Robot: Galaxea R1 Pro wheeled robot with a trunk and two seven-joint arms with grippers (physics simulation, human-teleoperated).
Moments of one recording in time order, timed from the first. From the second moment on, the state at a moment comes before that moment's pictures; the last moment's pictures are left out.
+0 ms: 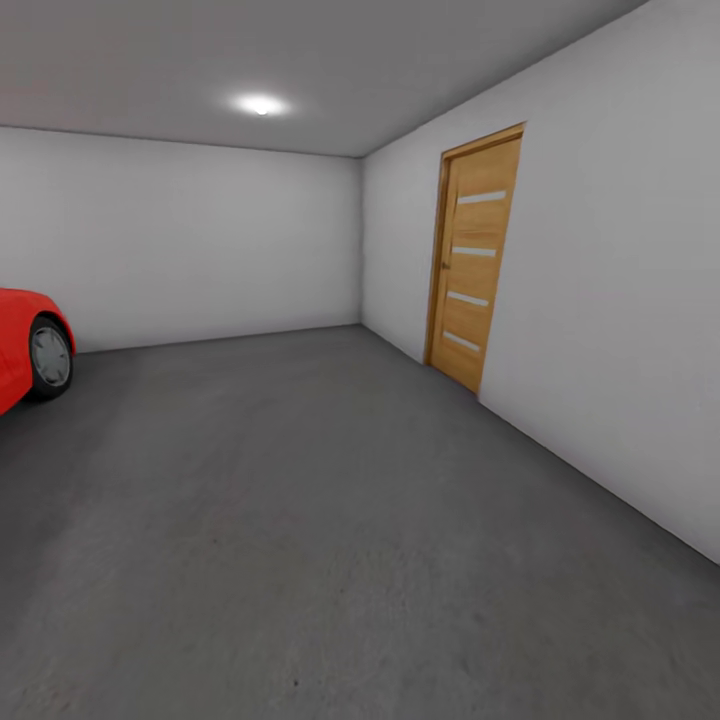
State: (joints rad) left arm 0.00 0.00 0.03 -0.03 0.10 -0.06 0.01; right arm 0.00 -0.01 0.04 0.00 0.00 -0.08 0.00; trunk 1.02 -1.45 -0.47
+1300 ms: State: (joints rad) left arm 0.00 0.00 0.03 -0.03 0.10 -0.06 0.01; right arm 0.00 -0.01 0.04 0.00 0.00 -0.08 0.00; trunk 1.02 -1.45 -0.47
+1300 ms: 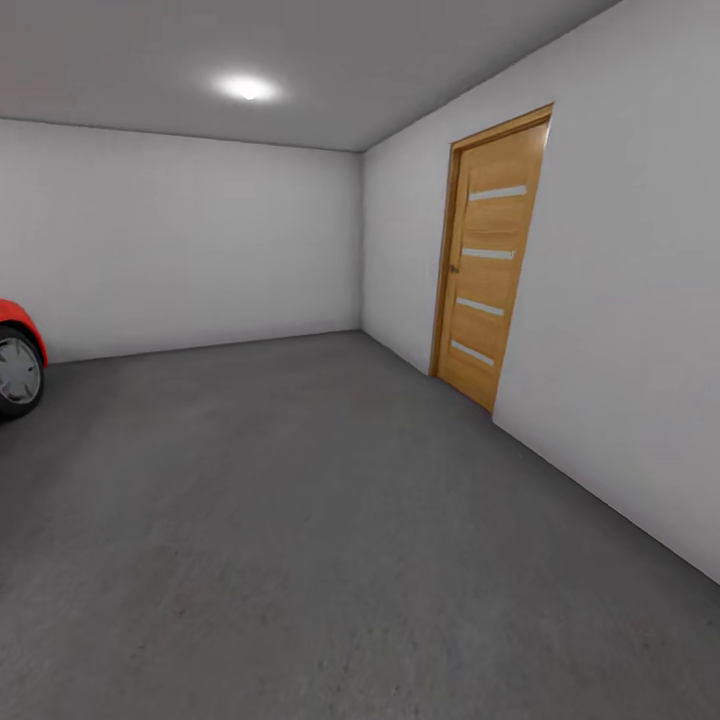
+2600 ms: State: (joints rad) left arm 0.00 0.00 0.03 -0.03 0.10 -0.05 0.01; right arm 0.00 -0.02 0.04 0.00 0.00 -0.09 0.00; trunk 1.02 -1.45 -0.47
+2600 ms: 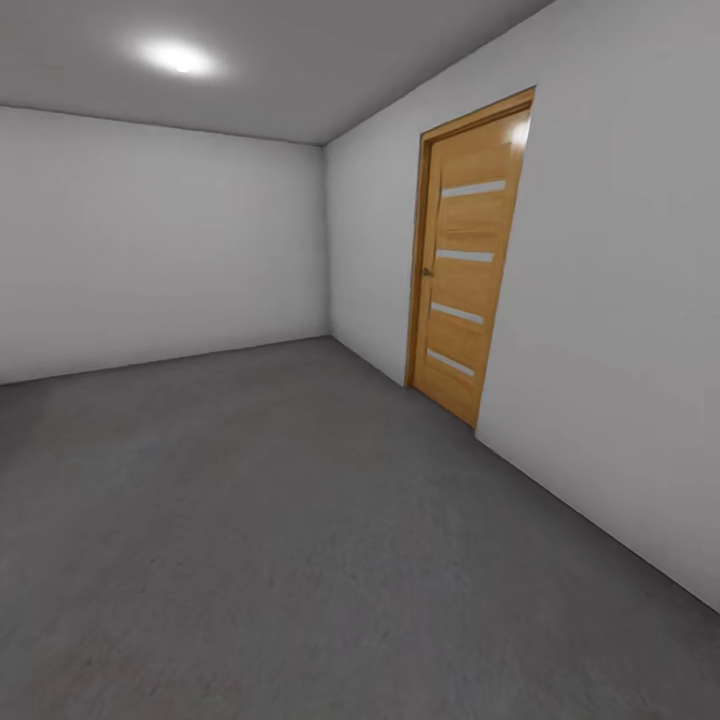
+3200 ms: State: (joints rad) left arm 0.00 0.00 0.03 -0.03 0.10 -0.05 0.01; right arm 0.00 -0.02 0.04 0.00 0.00 -0.08 0.00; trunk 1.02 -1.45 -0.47
